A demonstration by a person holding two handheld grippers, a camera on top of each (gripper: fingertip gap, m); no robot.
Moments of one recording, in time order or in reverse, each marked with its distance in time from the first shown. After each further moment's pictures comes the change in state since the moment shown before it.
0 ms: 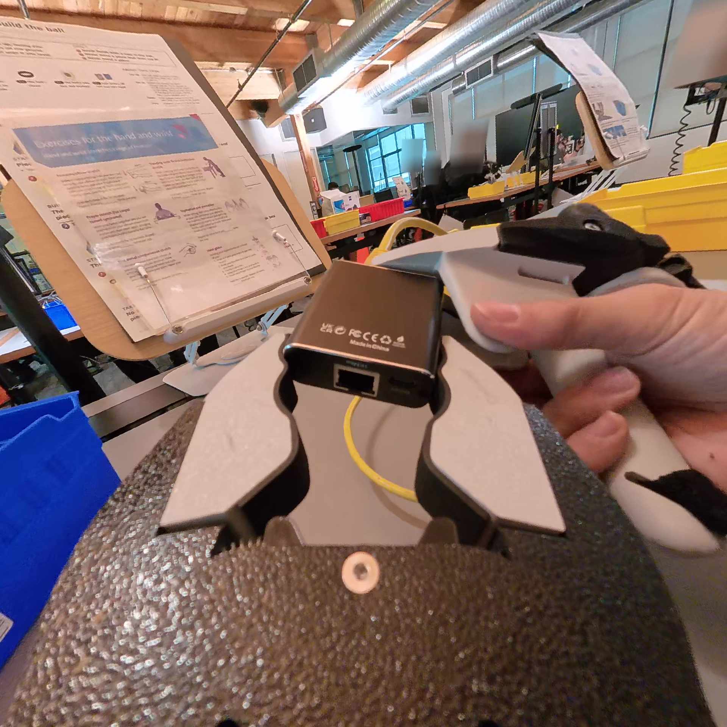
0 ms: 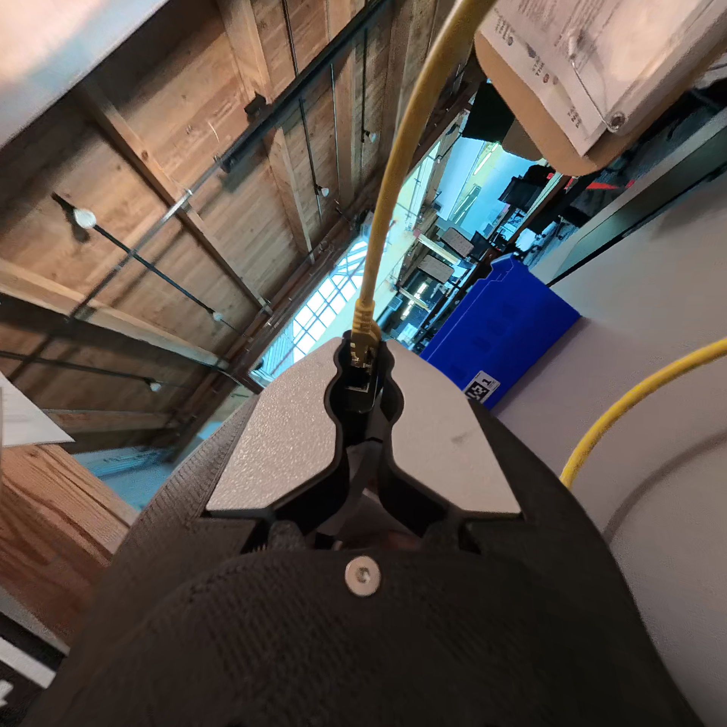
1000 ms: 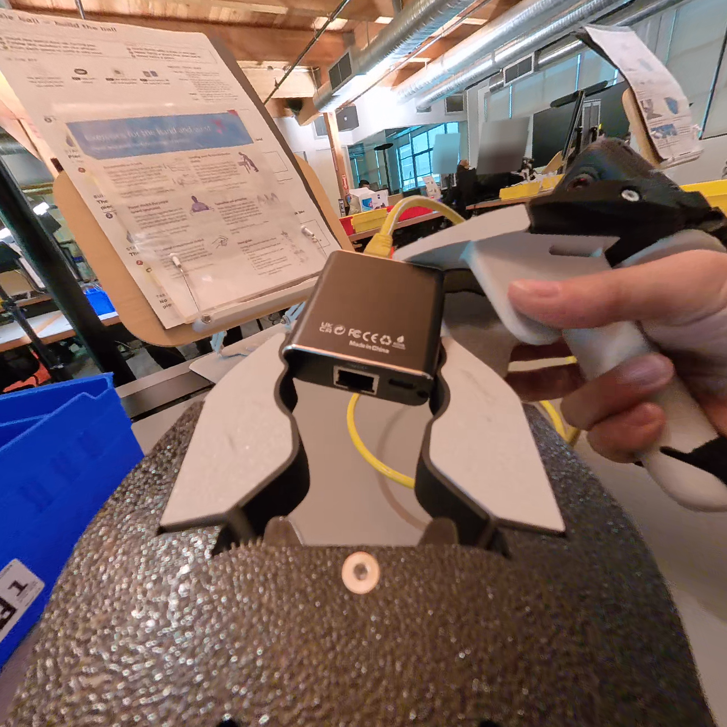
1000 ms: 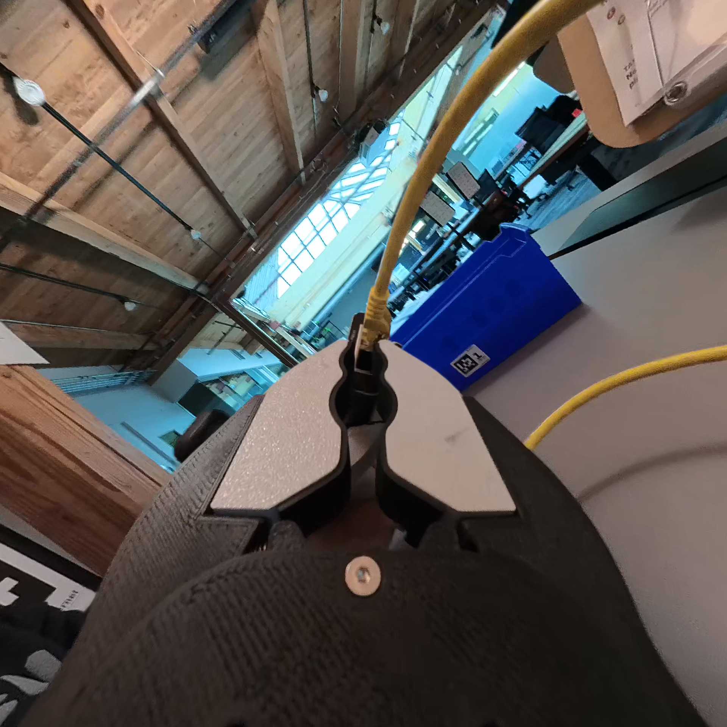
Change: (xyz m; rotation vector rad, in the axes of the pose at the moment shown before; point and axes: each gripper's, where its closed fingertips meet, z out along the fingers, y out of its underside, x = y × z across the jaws) left arm -0.013 0.003 -0.001 -0.003 -0.082 -0.013; right arm -0.005 0.004 0.004 -0.198 -0.008 -0.105
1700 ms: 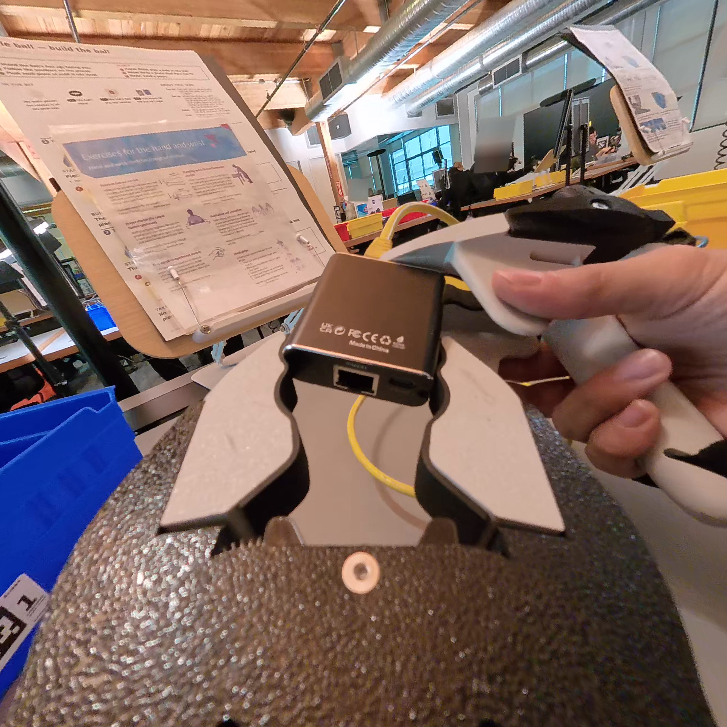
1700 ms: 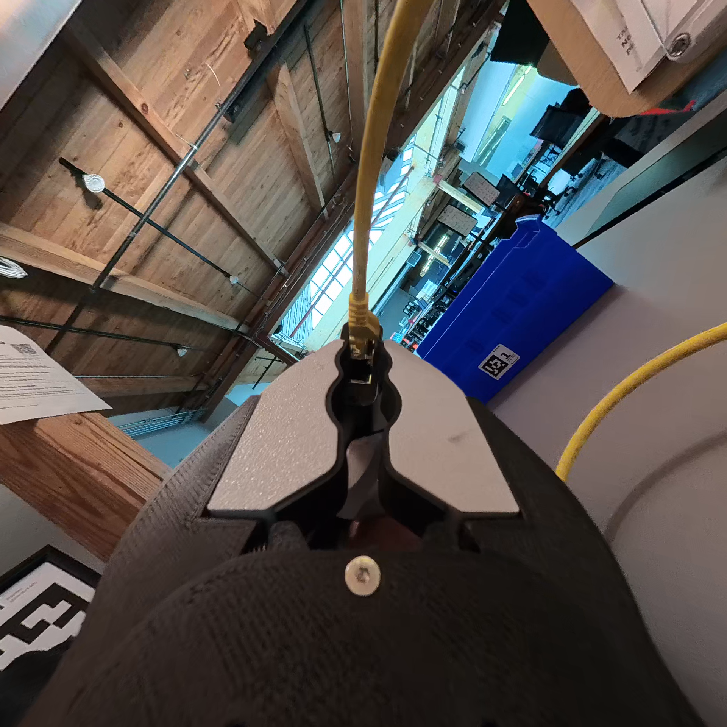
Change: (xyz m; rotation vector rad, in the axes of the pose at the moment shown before) left arm 0.003 -0.002 -0.001 0.015 0.016 0.040; right arm 0.002 0.000 0.002 0.070 -0.044 0.154
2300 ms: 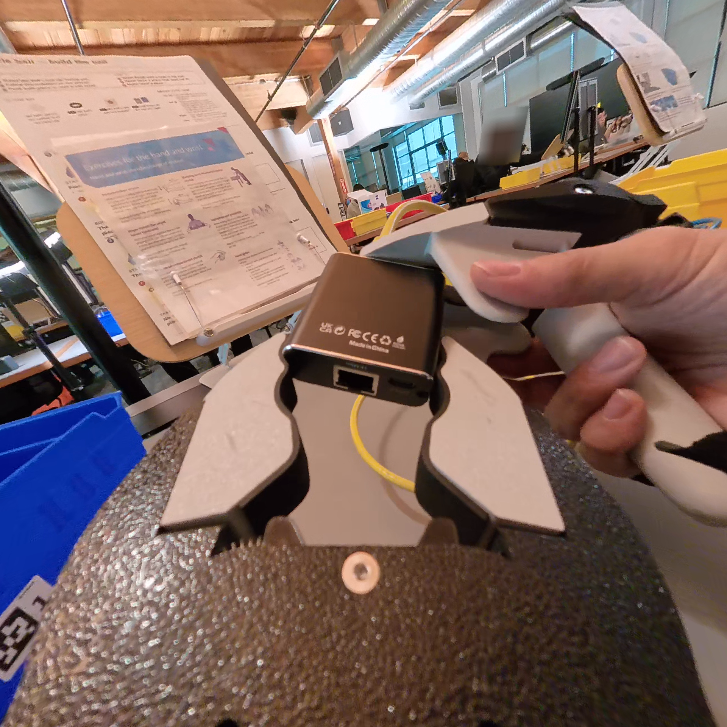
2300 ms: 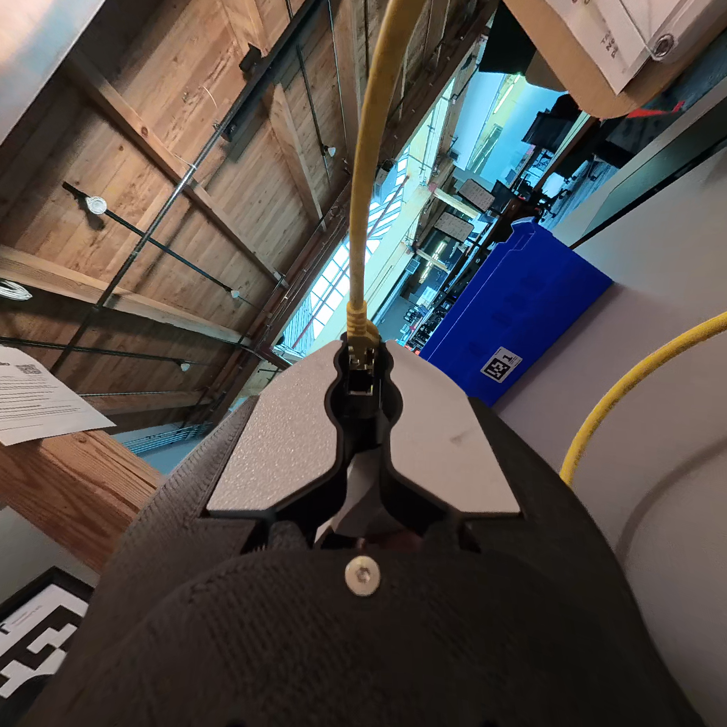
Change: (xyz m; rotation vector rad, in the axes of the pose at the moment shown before) left arm 0.004 0.001 0.001 -0.011 -0.009 0.040; right arm 0.001 -0.002 0.003 0.026 0.013 0.035
